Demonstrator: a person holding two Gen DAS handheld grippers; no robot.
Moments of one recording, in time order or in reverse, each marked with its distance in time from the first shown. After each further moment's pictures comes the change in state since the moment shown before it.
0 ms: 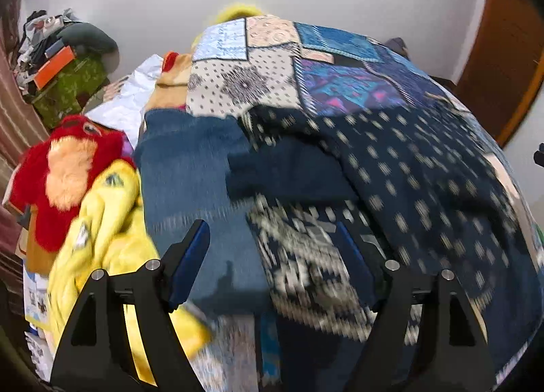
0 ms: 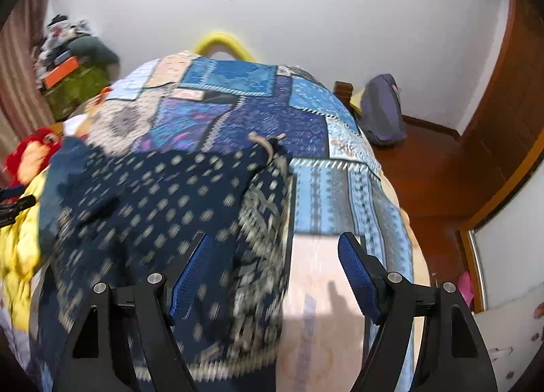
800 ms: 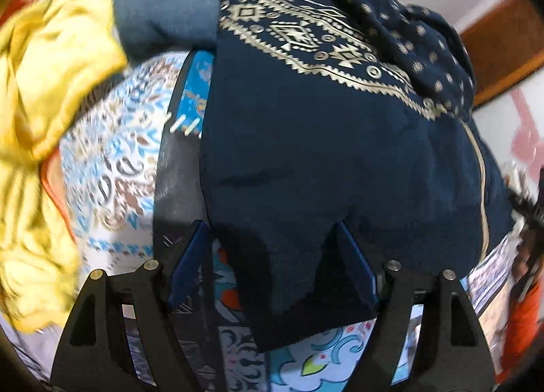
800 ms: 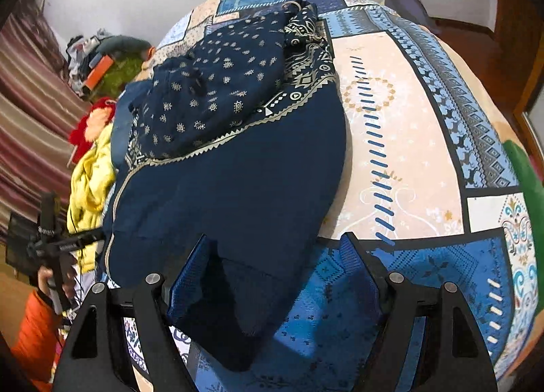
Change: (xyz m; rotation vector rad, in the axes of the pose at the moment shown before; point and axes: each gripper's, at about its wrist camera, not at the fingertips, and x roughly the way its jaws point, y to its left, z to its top) left arm 0.014 -0.015 -0.200 -0.252 0.301 -0.315; right arm -0.053 0.007 -0.210 0.242 0.210 0.322
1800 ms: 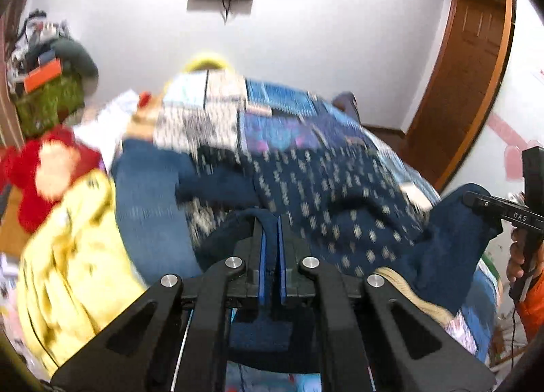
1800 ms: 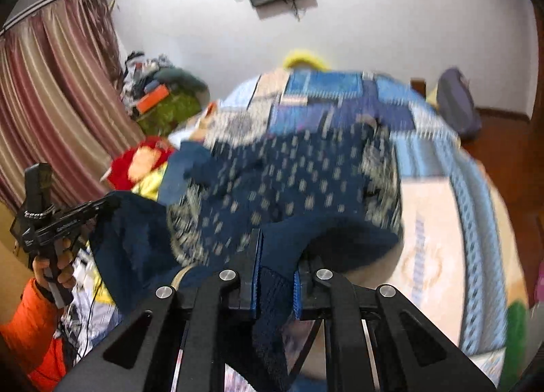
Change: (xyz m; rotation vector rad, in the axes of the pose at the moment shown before) left arm -0.141 -0.106 0.115 0.276 -0.548 0.088; right arm -0.041 0.069 0.111 -0.233 -0.290 0.113
